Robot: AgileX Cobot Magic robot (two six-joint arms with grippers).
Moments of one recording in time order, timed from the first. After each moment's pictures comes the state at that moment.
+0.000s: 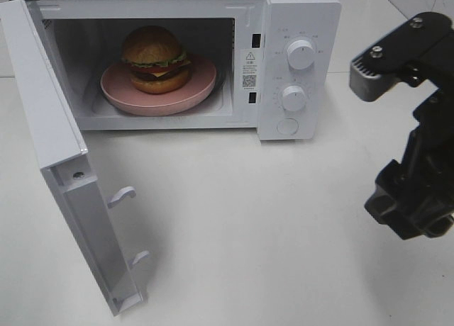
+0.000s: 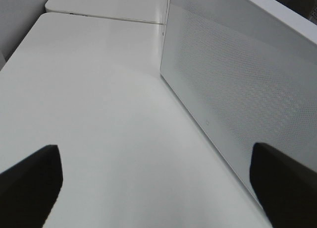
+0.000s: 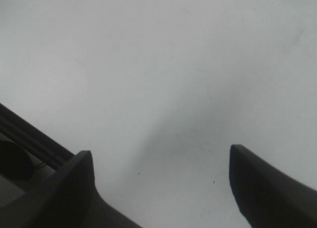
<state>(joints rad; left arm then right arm) 0.12 0.00 -0.50 -0.16 1.04 0.05 0.72 1.10 -0.80 -0.26 0.91 0.10</state>
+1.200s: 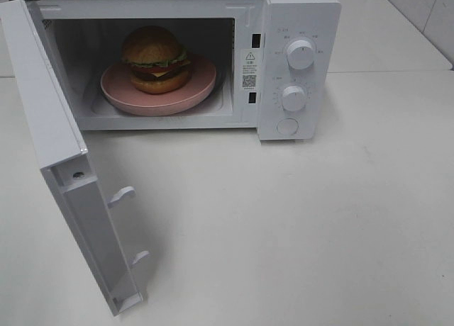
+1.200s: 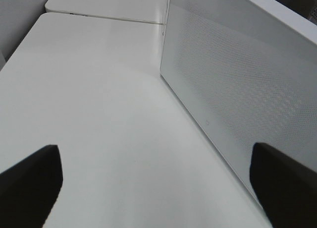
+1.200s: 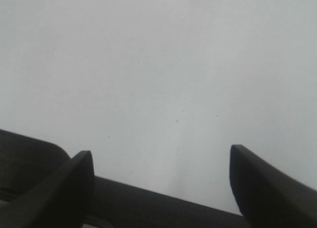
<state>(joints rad) 0.12 0.00 -0.50 -0.16 1.04 0.05 0.40 0.44 -0.58 -0.20 1.08 0.13</state>
